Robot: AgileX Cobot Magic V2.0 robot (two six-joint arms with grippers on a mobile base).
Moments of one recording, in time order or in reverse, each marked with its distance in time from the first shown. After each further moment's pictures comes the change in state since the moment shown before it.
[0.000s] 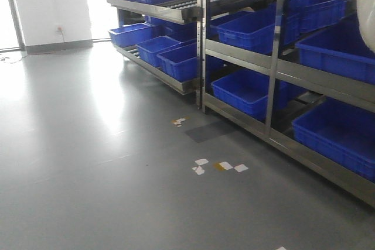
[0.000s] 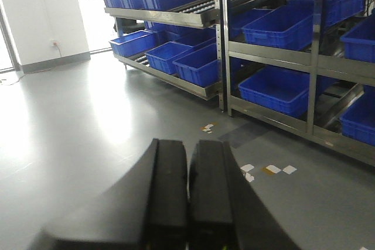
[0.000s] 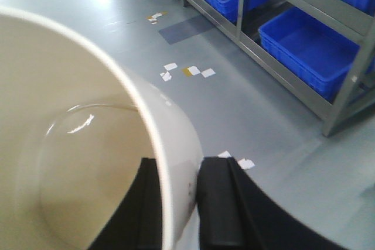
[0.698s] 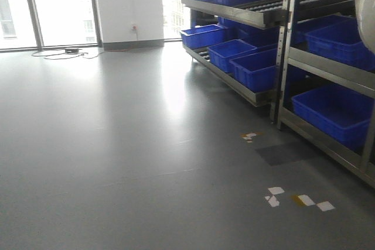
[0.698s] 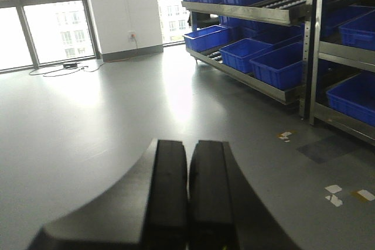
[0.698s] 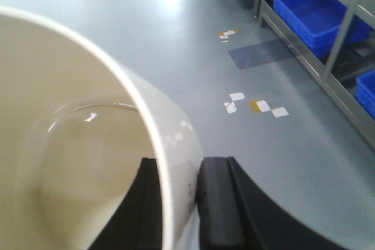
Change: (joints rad) left arm 0.000 0.000 0.000 0.000 0.000 0.000; right arm 0.000 0.000 0.000 0.000 0.000 0.000
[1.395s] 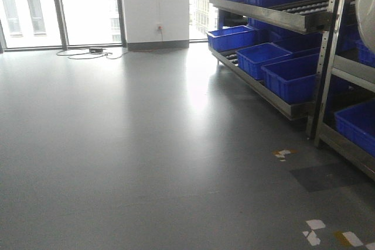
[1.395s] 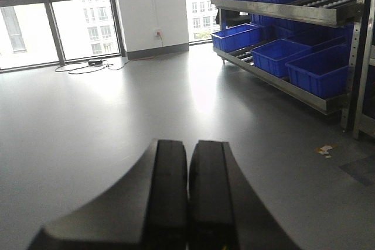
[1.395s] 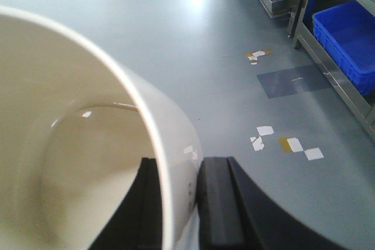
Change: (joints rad) left arm 0.000 0.000 0.000 0.000 0.000 0.000; right arm 0.000 0.000 0.000 0.000 0.000 0.000
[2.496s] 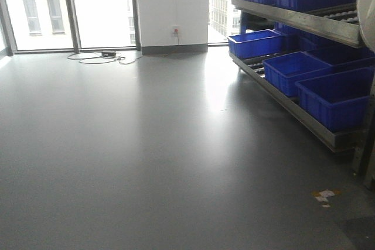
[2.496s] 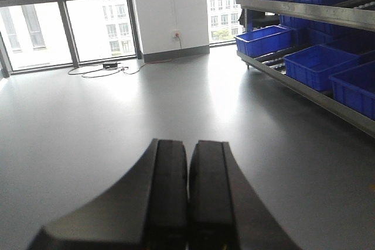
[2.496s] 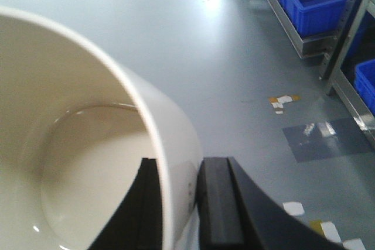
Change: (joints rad) left arm 0.000 0.000 0.000 0.000 0.000 0.000; right arm 0.000 0.000 0.000 0.000 0.000 0.000
